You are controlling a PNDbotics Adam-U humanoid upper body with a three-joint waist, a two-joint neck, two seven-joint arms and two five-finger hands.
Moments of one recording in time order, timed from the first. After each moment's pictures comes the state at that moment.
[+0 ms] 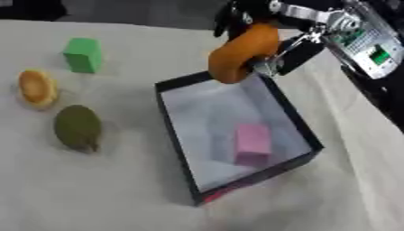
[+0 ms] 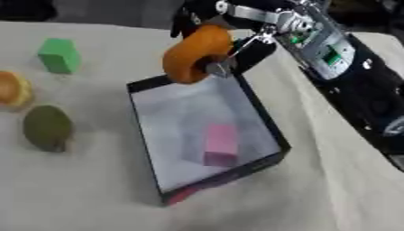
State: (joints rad) left arm -0.32 0.44 0.27 -1.60 0.37 -0.18 0.33; right arm -0.45 -0.86 0.09 -1.79 -0.03 -0.64 0.54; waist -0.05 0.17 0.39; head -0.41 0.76
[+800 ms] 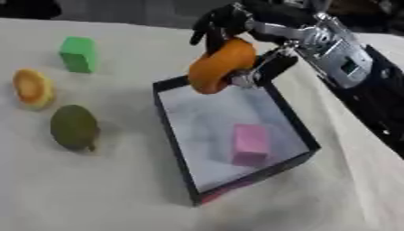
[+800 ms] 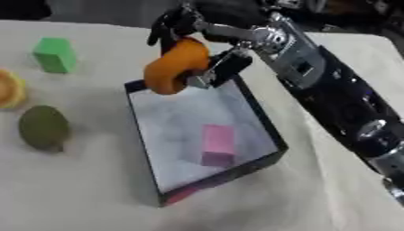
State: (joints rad) left arm -0.32 0.41 0.27 -1.53 0.37 -0.20 0.32; right arm -0.45 -0.79 0.13 -1.79 0.10 -0.69 0.49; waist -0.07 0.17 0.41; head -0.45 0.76
